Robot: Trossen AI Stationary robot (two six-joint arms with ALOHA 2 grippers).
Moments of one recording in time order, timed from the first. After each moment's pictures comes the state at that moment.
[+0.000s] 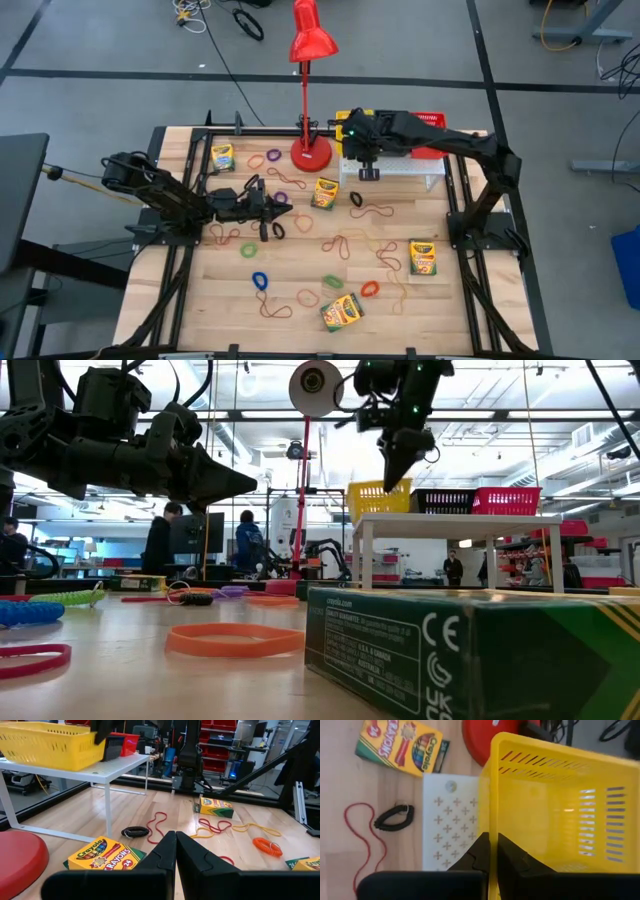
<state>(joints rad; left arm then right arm) -0.02 1.46 0.15 1.28 -0.18 -0.08 -0.37 1.73 1.61 -1.05 0.22 -0.50</state>
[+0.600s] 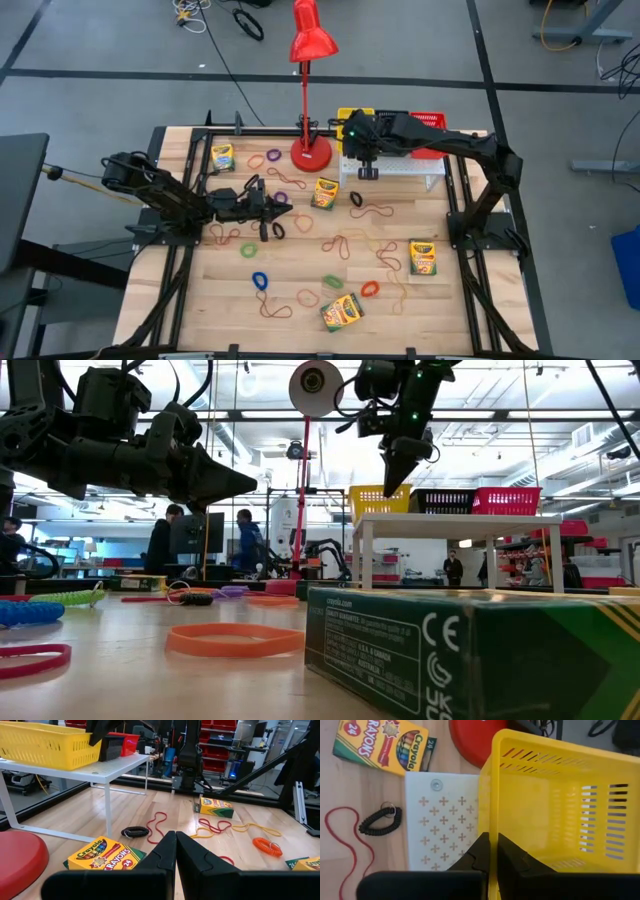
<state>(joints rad) -0.02 1.46 0.15 1.28 -0.18 -0.08 -0.37 1.73 1.58 -1.01 0.26 -0.47</state>
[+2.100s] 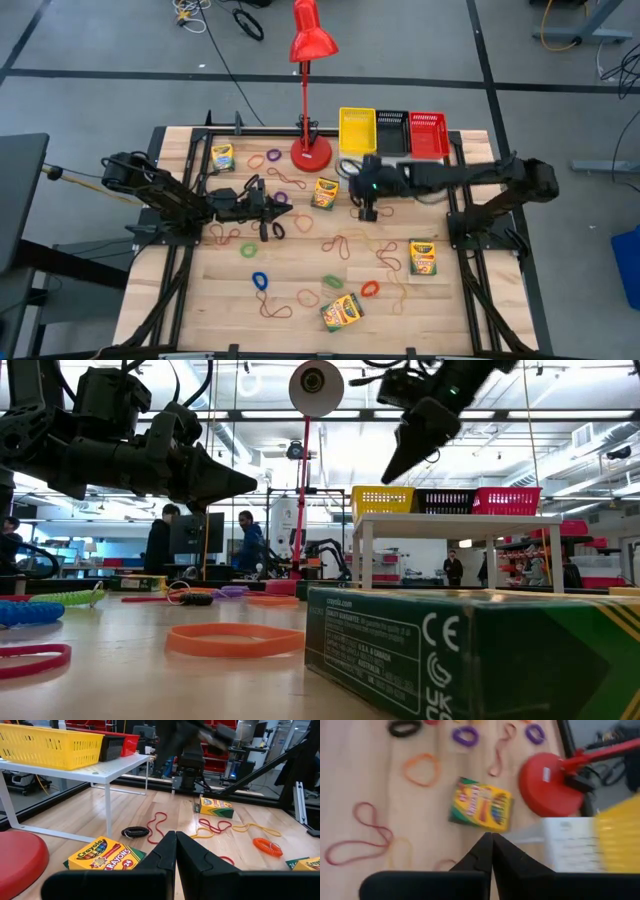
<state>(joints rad) -0.02 1.46 0.15 1.28 -0.18 -0.08 -0.05 1.44 1.06 -0.47 0.23 -0.15</state>
